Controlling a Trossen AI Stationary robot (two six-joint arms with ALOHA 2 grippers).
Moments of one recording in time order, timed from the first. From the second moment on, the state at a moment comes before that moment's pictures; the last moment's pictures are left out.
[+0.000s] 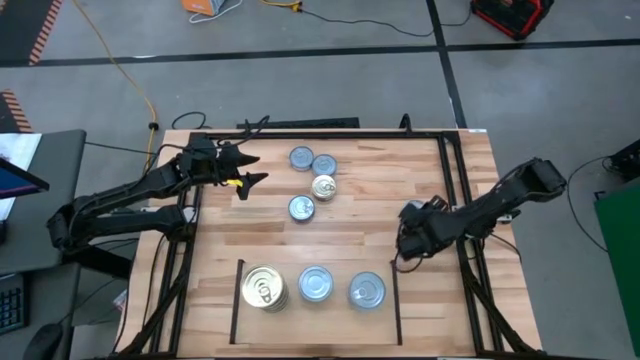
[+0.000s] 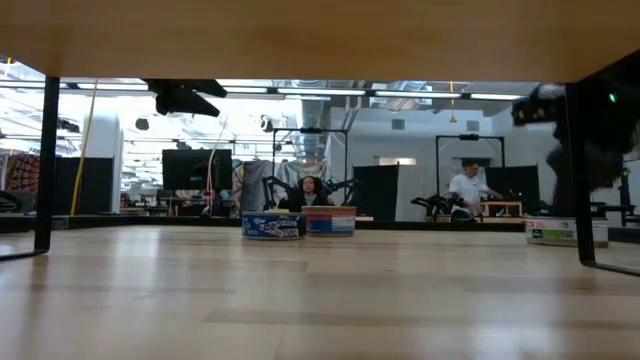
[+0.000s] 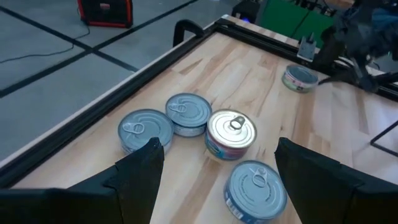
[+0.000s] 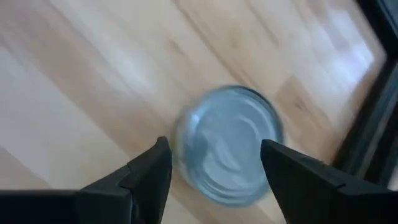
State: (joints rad) left arm 0.55 0.78 0.59 -0.14 0.11 -0.11; right arm 0.38 1.38 0.70 -1.07 0.60 1.12
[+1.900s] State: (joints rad) left arm 0.55 0.78 0.59 0.02 0.08 -0.03; right arm -0.74 1.41 0.73 -0.60 0.26 0.06
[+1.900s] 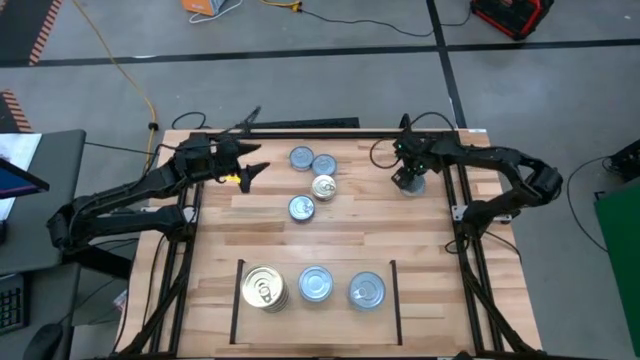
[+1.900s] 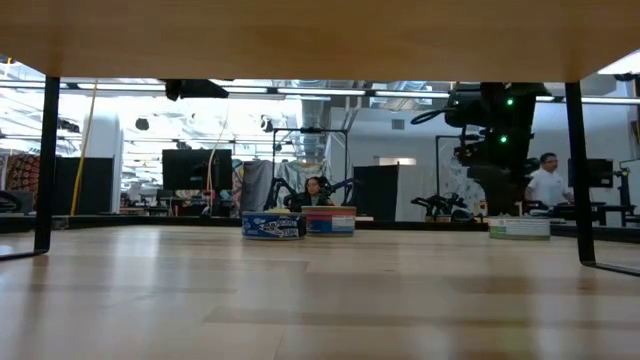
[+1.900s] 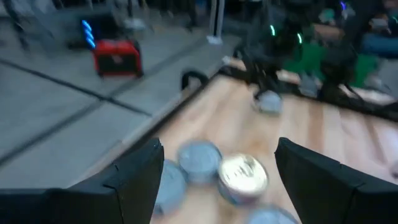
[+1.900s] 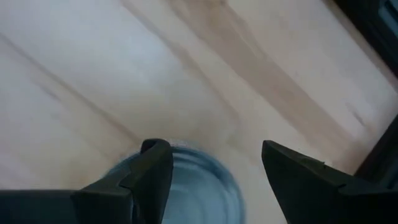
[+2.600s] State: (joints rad) left arm 0.55 0.78 0.59 0.34 0.01 0.09; right arm -0.75 1.65 1.07 -0.71 0.22 -0.03
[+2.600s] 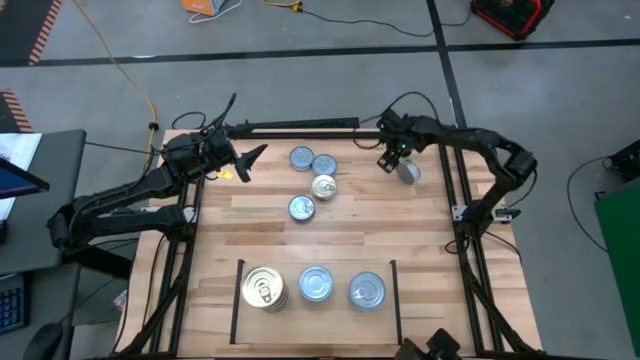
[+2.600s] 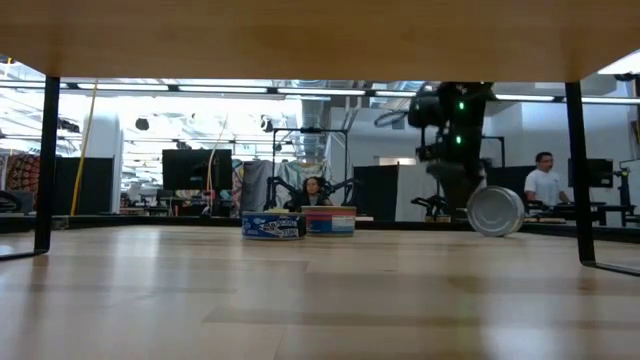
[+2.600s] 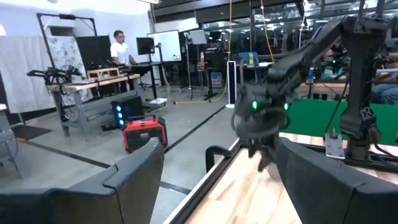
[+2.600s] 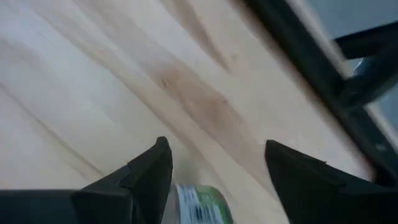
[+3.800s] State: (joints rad) left arm 0.55 0.78 0.59 0.24 0.08 0.14; right arm -0.70 1.42 0.87 -0.87 0.16 0.16
